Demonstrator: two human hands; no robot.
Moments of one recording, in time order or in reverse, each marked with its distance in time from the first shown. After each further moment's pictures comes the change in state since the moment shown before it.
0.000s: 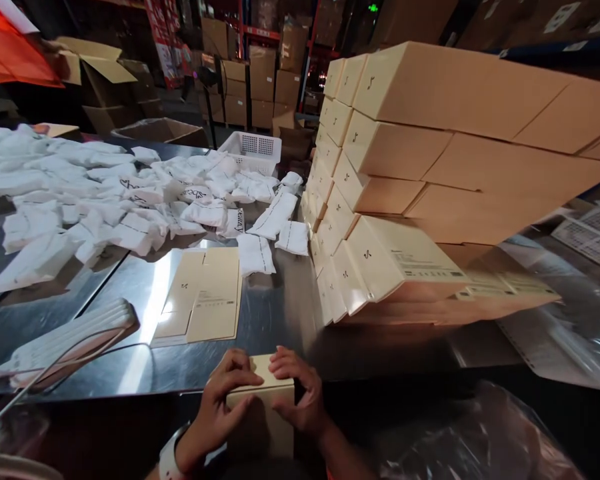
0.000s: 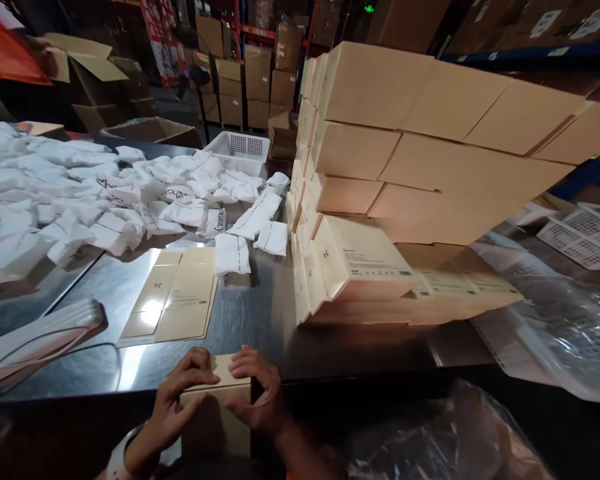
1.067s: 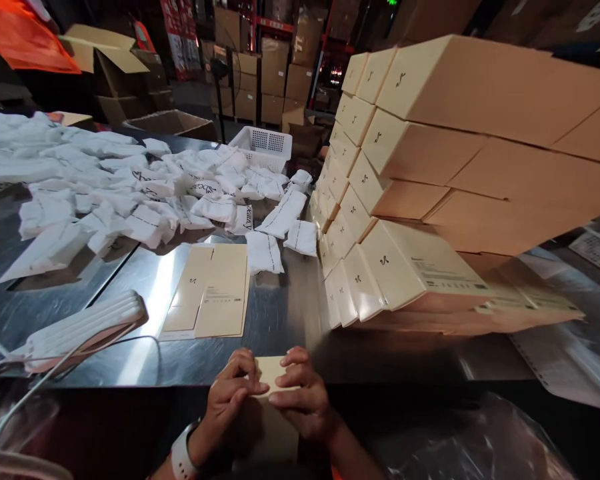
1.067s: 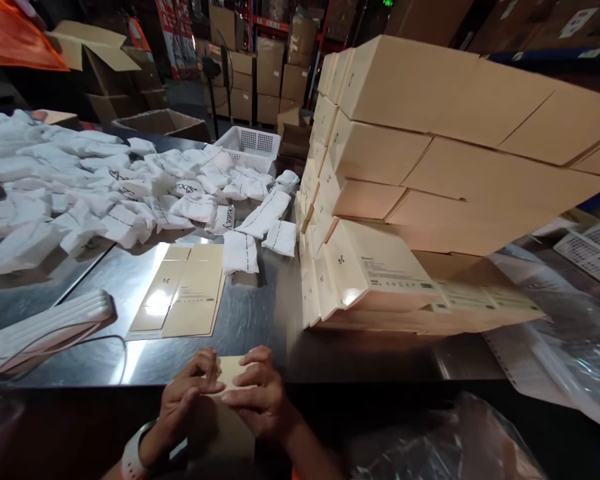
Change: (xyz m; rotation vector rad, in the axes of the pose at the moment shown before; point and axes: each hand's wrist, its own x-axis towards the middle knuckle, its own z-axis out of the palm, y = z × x) left_hand -0.011 -0.016 0.009 -0.149 0.074 0.069; right_hand 0.007 0.002 -0.008 -0.197 -0.165 -0.377
